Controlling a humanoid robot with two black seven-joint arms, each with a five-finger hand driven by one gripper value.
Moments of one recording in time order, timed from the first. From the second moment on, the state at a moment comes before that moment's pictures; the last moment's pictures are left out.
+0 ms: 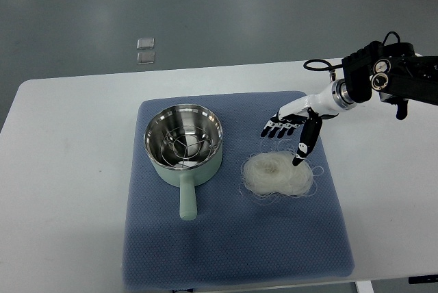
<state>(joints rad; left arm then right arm) 0.00 0.00 -0.04 -0.23 0.01 -0.02 -0.02 1.29 -0.52 -0.12 1.14 -0.79 0.57 -0.10</state>
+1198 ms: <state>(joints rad) 0.00 0.00 -0.04 -0.23 0.01 -0.02 -0.02 1.14 -0.56 -0.03 1.20 -0.97 0.37 0.09</state>
